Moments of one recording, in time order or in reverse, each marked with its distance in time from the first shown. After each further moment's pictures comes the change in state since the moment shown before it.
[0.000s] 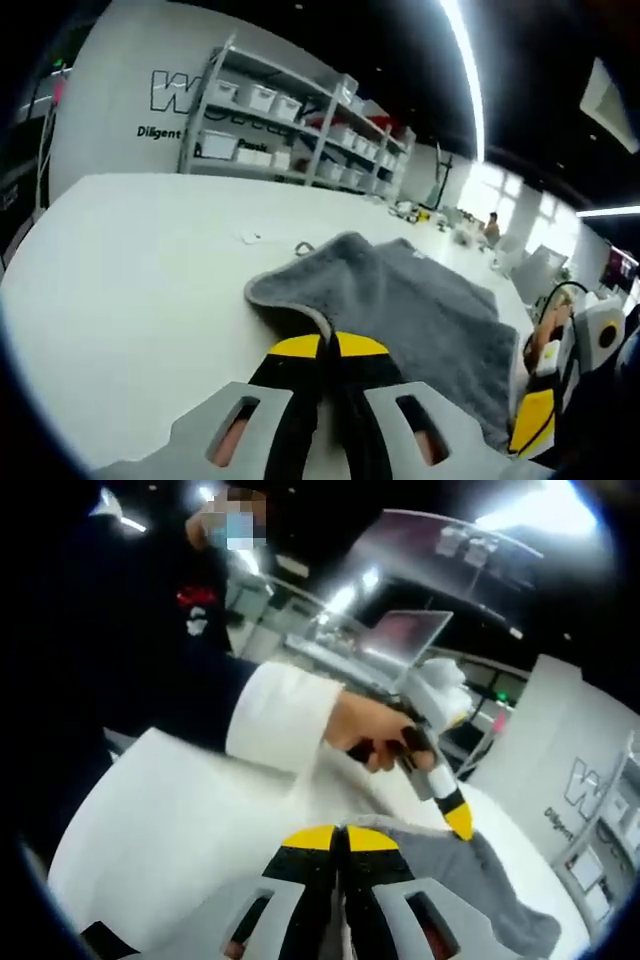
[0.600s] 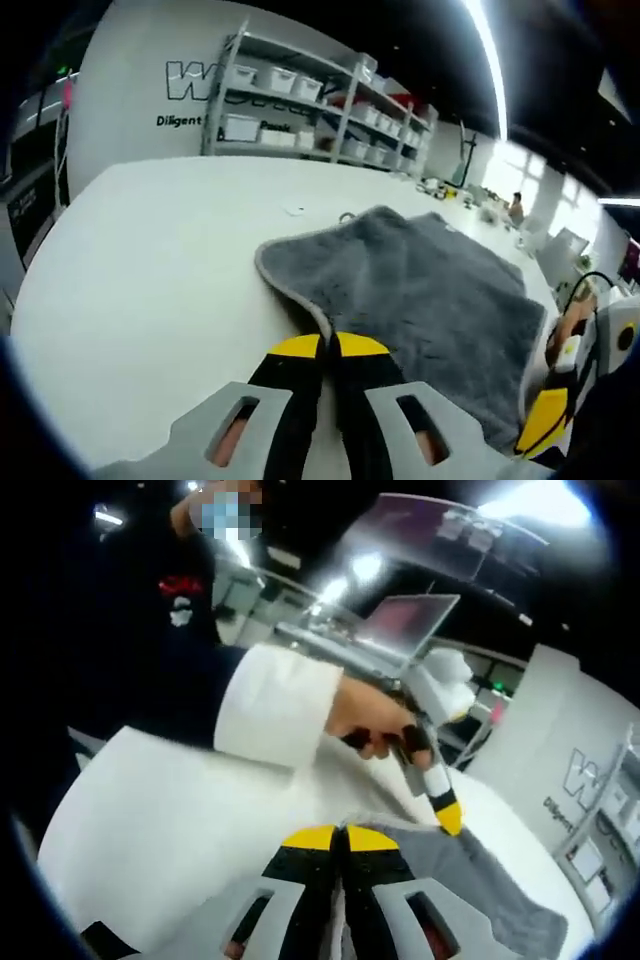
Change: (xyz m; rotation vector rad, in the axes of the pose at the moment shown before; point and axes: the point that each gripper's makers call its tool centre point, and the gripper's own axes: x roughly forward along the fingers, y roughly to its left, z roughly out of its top) left arm -0.019 0.051 -0.025 0.020 0.103 0.118; right arm 0.041 0.013 0.002 0.018 0.031 -0.030
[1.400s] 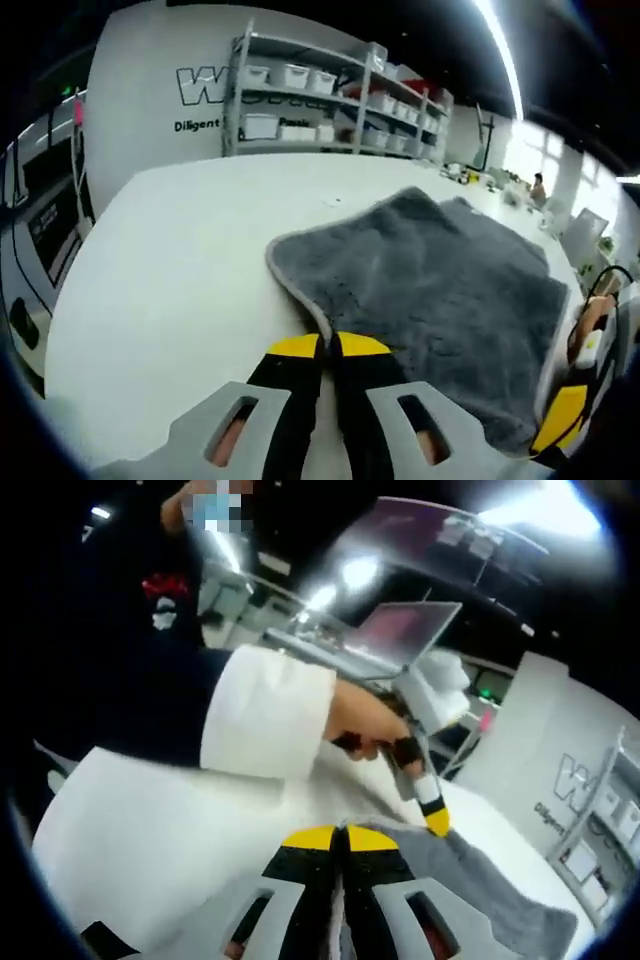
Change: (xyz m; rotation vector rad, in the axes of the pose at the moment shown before) left arm -0.033 0.023 -0.014 0.066 0.023 0.121; right arm 0.032 0.011 0.021 0.007 -0.042 -0.063
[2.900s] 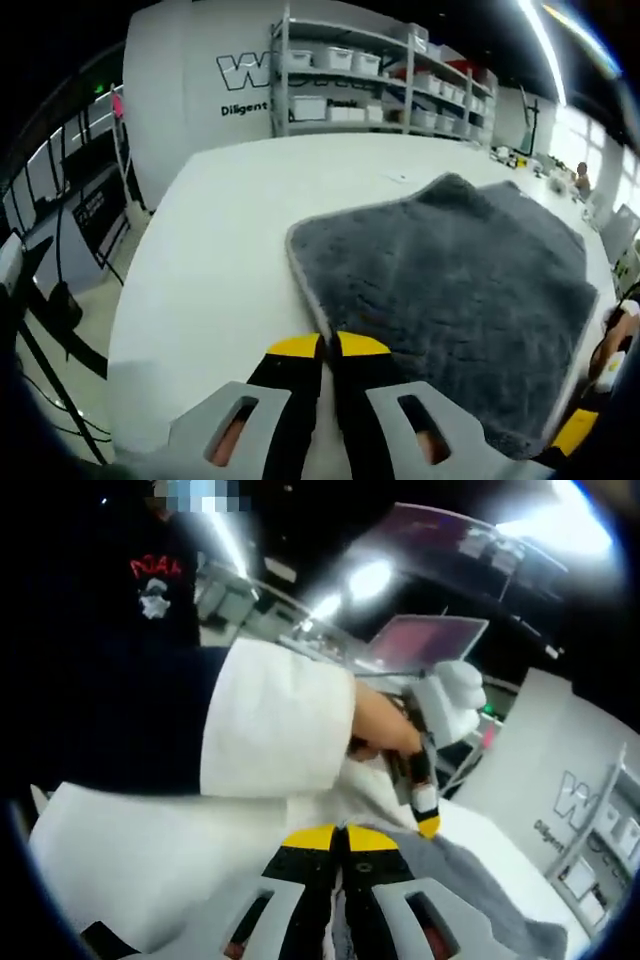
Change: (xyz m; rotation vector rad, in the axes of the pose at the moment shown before) left arm -0.048 0.057 -0.029 -0.008 0.105 0.236; right arm 0.052 0.023 0.032 -0.061 -0.048 0.007
